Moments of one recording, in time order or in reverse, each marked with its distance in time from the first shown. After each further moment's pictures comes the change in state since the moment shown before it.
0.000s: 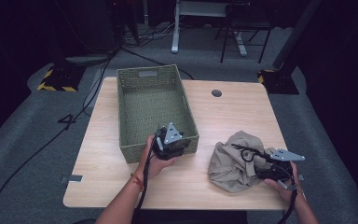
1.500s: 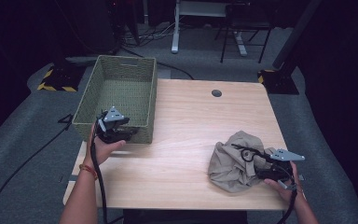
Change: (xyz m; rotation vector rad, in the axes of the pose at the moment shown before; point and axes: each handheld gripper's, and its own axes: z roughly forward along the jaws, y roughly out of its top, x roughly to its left) left arm 0.135 -0.049 -0.090 0.102 0.101 -0.146; right arm 0.000 0.000 0.000 0.004 0.001 0.002
